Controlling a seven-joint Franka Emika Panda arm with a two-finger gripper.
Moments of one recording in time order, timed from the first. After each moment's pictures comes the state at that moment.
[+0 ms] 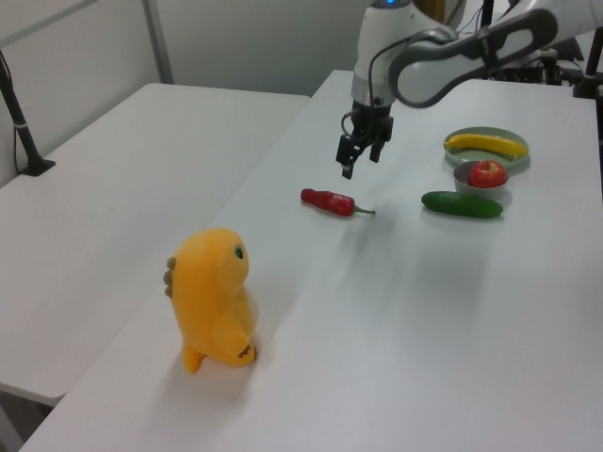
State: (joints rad) arm 0.11 0.50 -0.01 -1.52 -0.06 2.20 0.42
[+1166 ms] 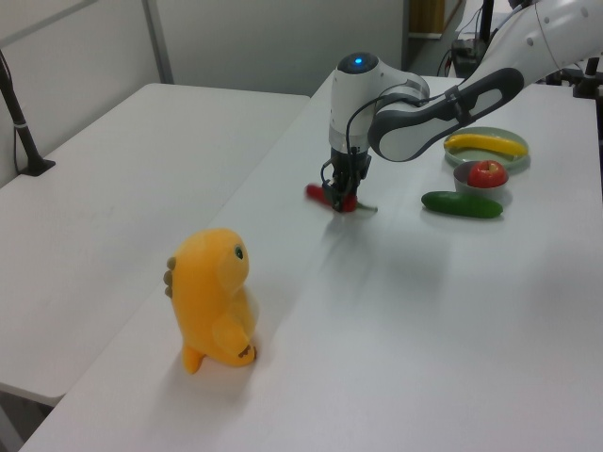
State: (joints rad) arm 0.16 0.71 0.00 -1.38 -0.26 2.23 0.53
